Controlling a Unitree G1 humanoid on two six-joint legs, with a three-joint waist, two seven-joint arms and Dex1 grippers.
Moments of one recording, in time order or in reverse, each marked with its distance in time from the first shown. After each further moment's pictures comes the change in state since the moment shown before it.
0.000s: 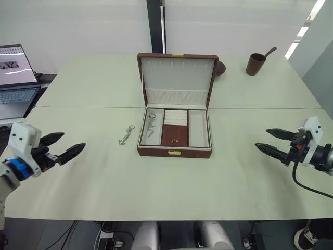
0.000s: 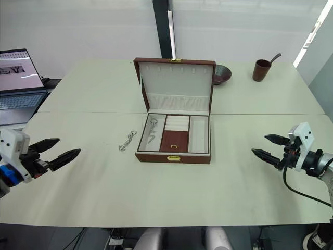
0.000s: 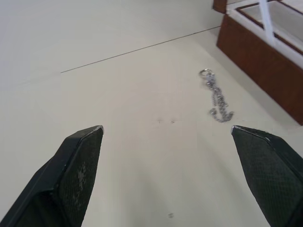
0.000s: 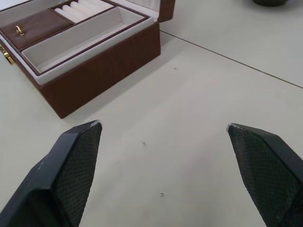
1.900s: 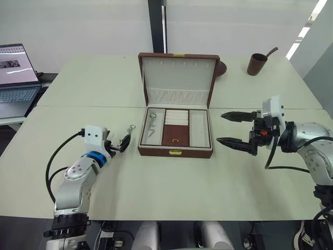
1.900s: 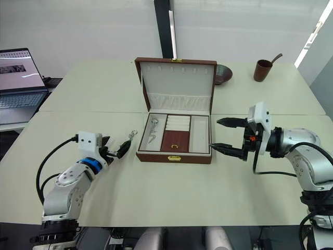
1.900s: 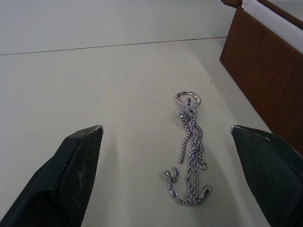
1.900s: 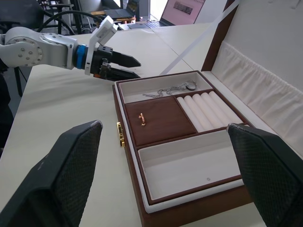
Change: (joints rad) left arm -0.265 -0.473 -0.383 -0.026 0.228 -0.015 0.507; right arm -0.277 0.100 0.242 -0.312 0.090 0.120 0.040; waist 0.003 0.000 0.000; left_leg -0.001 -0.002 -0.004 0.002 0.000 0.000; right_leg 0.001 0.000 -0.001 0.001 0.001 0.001
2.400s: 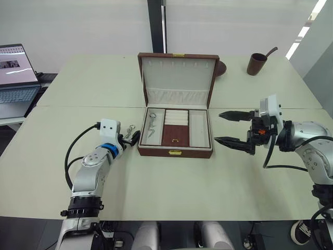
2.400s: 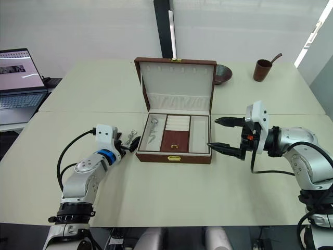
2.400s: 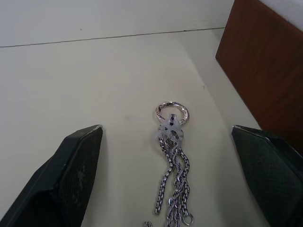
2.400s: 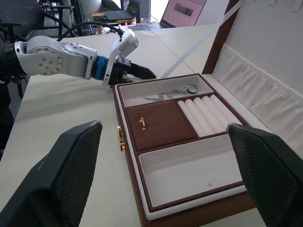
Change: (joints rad) left arm -0.138 -0.035 -0.068 0.159 0.064 0.001 0.028; right arm -0.015 0.005 0.002 -0.017 0.002 0.022 -0.019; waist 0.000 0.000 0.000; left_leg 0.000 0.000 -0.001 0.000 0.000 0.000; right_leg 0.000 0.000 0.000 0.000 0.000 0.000
